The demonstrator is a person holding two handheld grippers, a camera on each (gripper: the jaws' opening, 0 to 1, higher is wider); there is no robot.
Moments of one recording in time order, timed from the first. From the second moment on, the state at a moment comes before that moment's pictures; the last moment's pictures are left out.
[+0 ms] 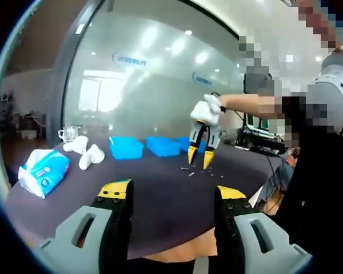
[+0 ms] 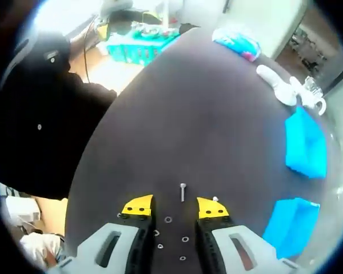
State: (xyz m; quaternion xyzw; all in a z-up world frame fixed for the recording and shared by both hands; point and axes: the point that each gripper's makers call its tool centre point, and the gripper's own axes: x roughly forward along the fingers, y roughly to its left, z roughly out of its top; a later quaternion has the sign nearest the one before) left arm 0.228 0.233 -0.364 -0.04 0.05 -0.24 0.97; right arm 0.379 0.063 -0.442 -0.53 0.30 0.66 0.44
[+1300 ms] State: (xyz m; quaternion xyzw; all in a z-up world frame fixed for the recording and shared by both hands) left arm 0.226 0.236 -0.368 -0.05 0.05 -0.23 0.97; right arm 0.386 0.063 -0.469 -0.55 0.33 0.65 0.41
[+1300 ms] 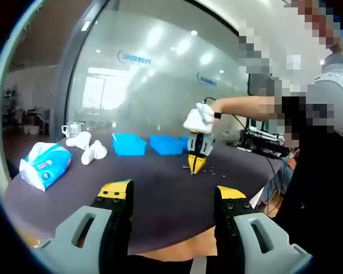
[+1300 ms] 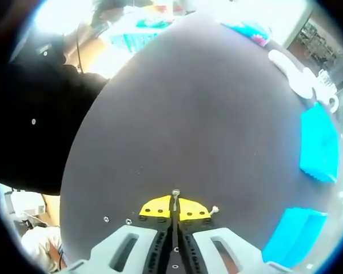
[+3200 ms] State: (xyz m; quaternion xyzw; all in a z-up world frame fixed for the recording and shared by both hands) left arm 0.263 0.190 -0.356 -0.05 0.04 -0.31 0.95; right arm 0.363 -0.181 -0.314 -0.04 -0.02 0.15 0.99
